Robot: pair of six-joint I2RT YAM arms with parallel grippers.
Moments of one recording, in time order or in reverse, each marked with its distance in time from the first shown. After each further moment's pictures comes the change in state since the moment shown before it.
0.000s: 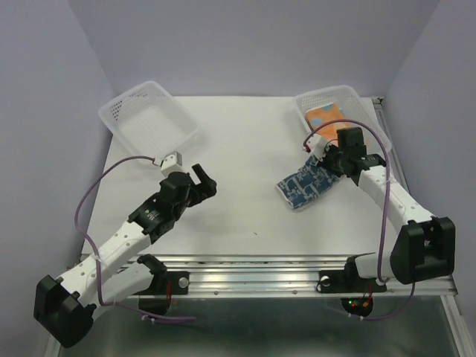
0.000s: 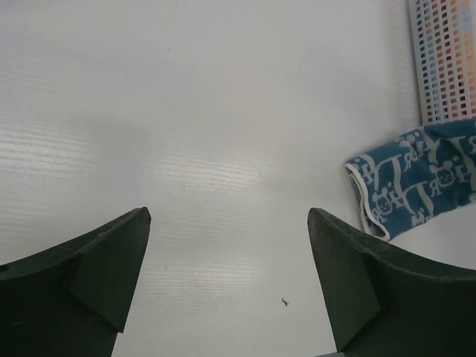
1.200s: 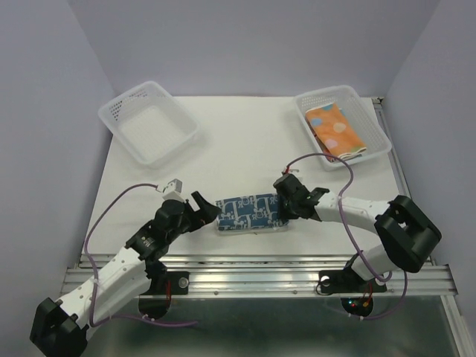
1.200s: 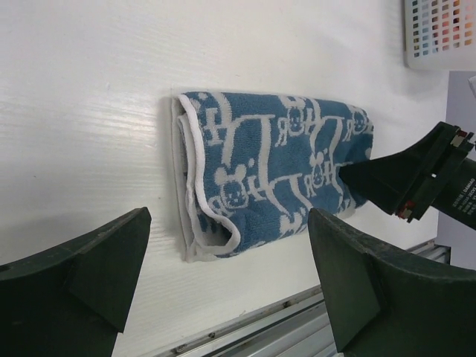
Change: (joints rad) left arm 0.000 -0.242 -0.345 0.130 0.222 -0.106; right arm 0.566 0.143 -0.253 0.171 0.310 1.528
